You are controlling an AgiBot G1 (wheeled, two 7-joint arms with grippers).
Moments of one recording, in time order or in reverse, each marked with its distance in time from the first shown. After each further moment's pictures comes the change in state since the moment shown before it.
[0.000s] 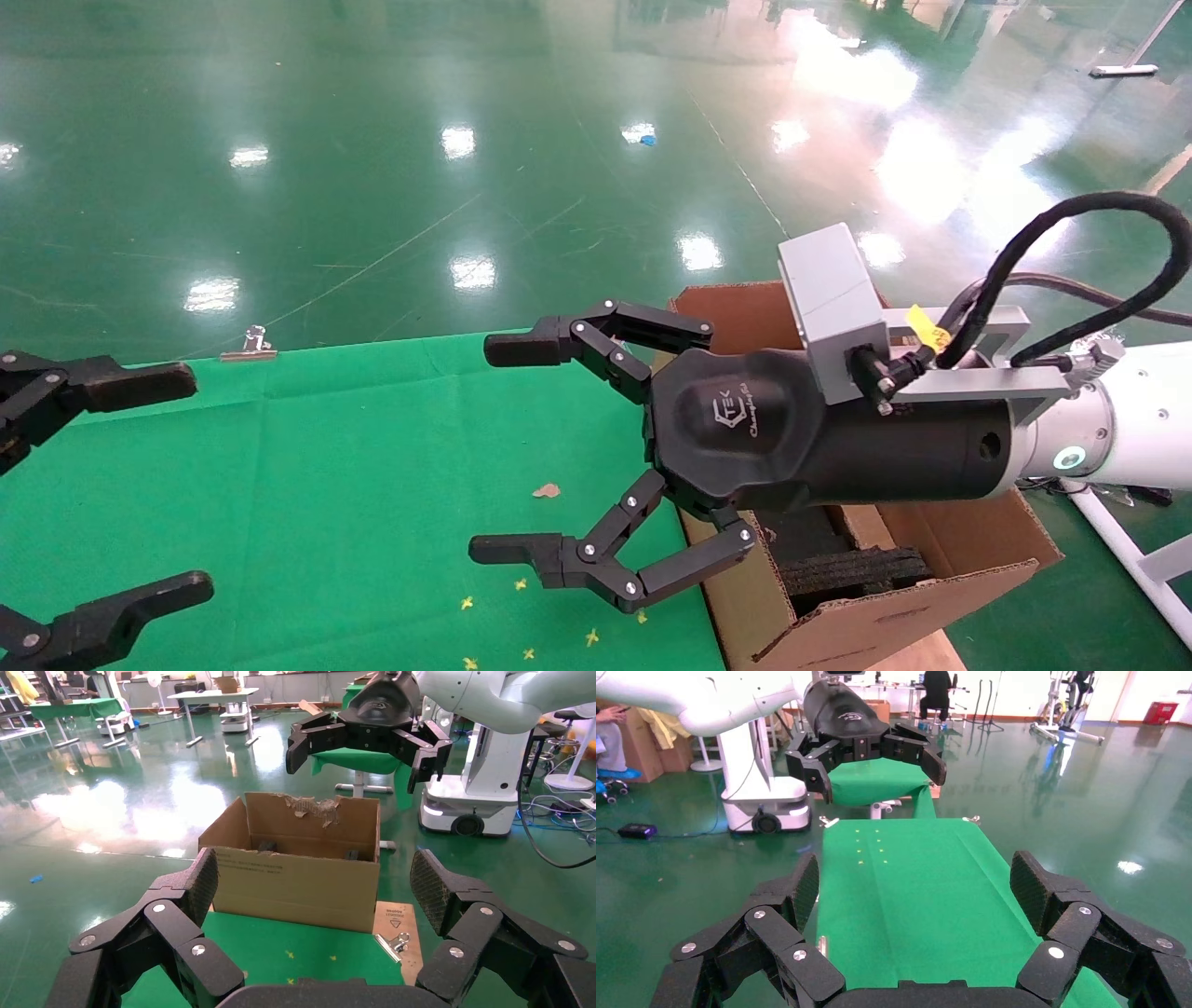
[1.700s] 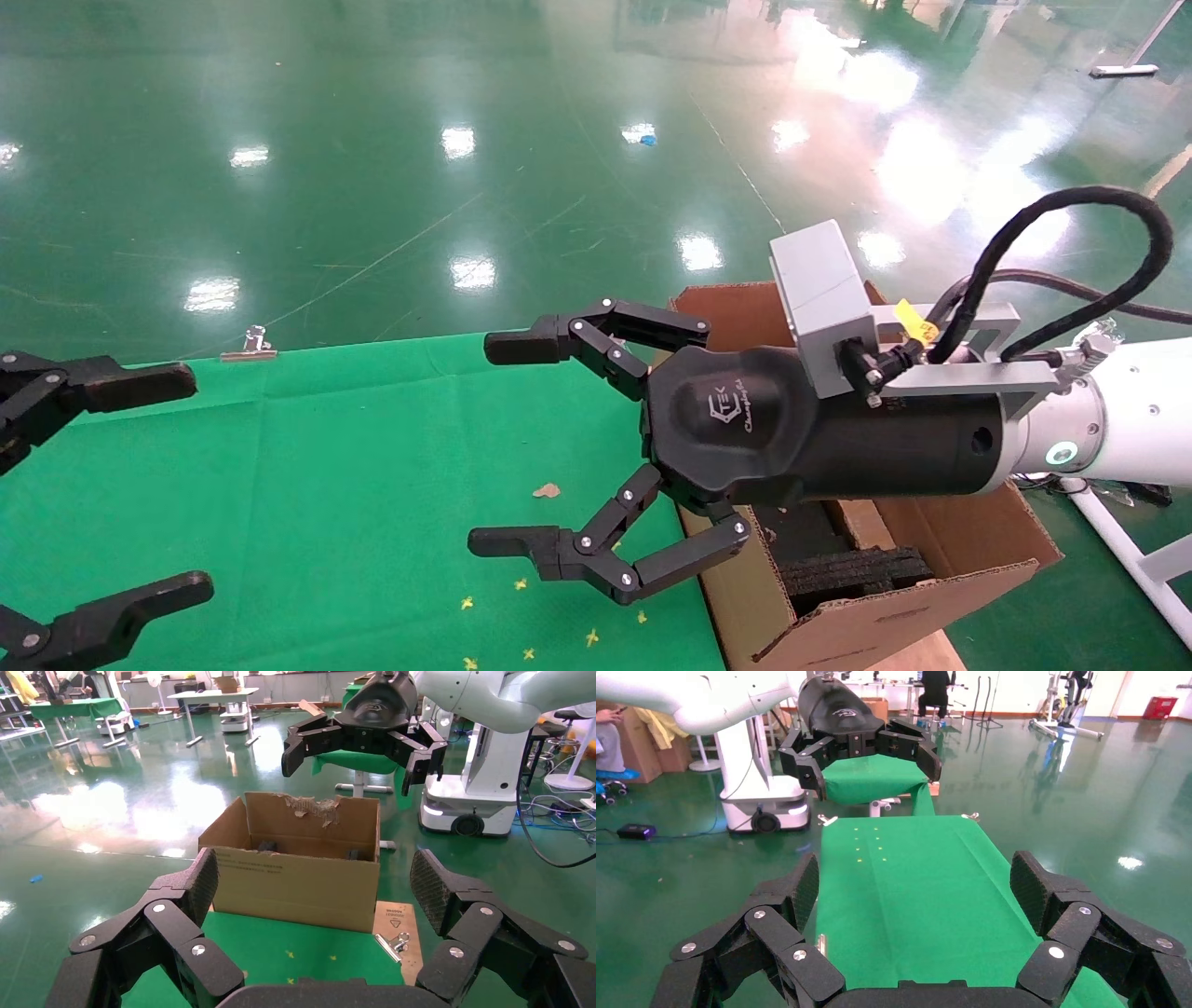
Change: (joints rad) left arm 0.000 0.000 0.000 0.000 0.000 0.000 0.000; right arm 0.015 -0.003 -0.018 -0.014 -0.006 0.004 0.005
